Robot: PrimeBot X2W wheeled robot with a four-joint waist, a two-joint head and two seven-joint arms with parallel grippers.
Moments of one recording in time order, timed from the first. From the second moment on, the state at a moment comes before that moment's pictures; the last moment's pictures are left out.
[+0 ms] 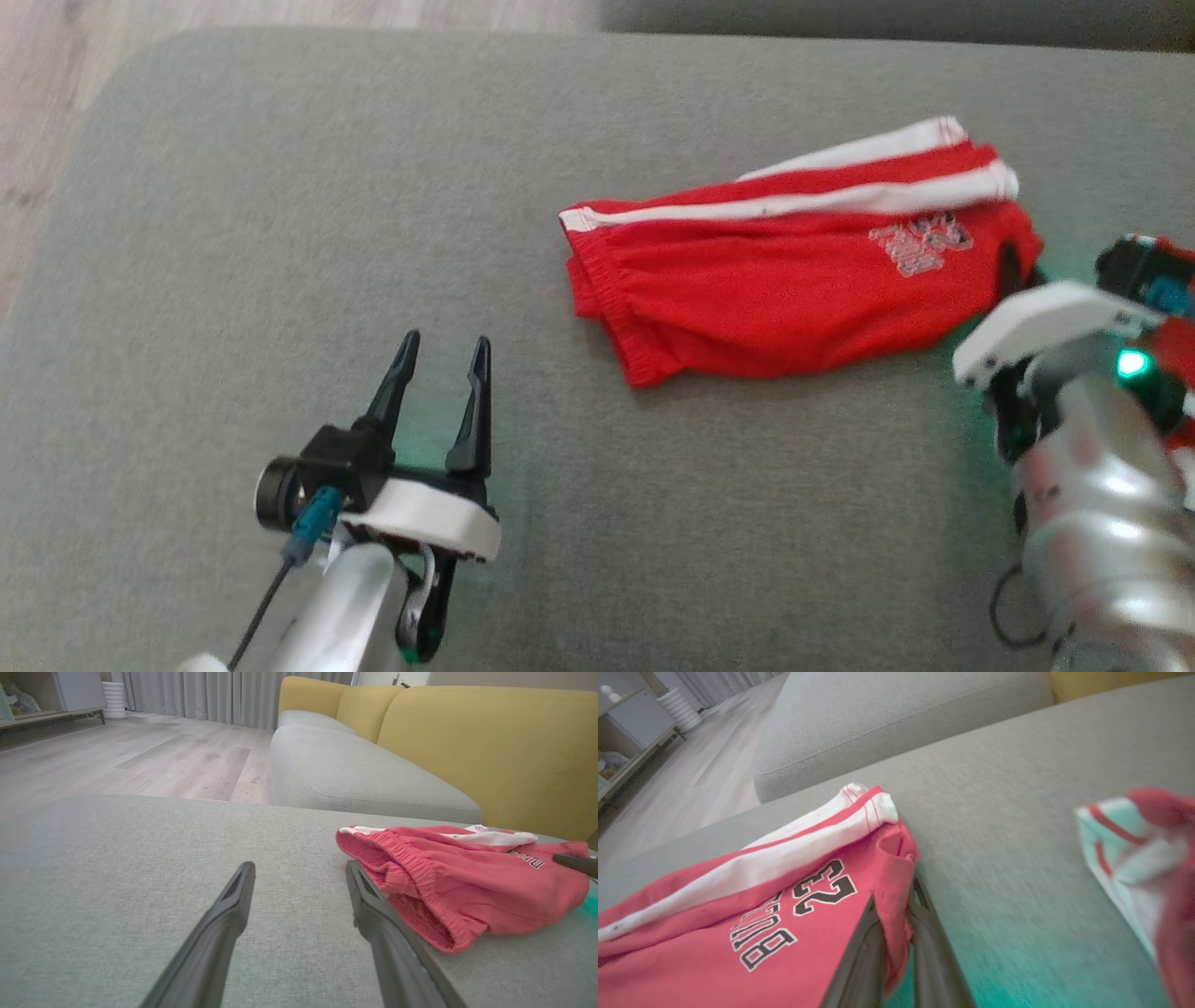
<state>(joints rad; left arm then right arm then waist) -0.29 0.06 -0.37 0.44 -0.33 0.00 -0.25 -0.74 -0.07 -0.39 1.10 0.00 0.13 -0.10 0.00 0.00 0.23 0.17</state>
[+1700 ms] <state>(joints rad) -0.18 0.07 -0.41 0.47 -0.32 0.01 -0.25 -0.54 -0.06 0.41 0.75 0.81 0.13 -0.25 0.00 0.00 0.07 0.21</state>
